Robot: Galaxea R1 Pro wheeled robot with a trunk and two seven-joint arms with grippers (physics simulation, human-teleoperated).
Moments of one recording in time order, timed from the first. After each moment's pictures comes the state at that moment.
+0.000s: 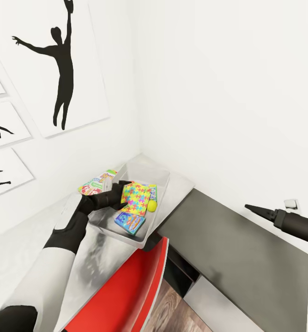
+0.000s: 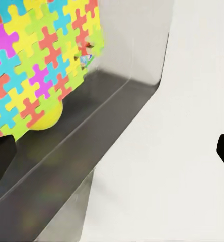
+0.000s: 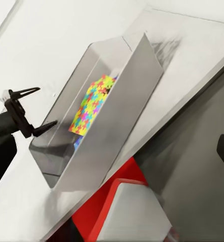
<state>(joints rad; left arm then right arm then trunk) -0.85 -0.02 0.01 -1.06 1.70 0.59 0.62 -0.35 -0.52 -0.35 -1.61 -0.87 1.04 0.64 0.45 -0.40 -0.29</state>
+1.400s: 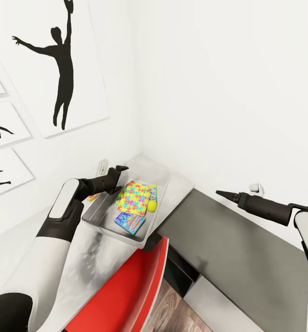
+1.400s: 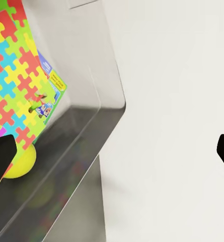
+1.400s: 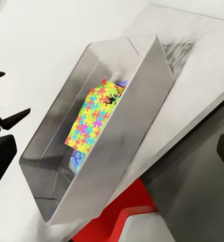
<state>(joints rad) -0.92 0.02 -0.06 -1.17 1.58 0.59 0.62 -0.57 -0.39 -0.16 -1.56 -0.88 1.04 0.38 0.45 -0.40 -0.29</state>
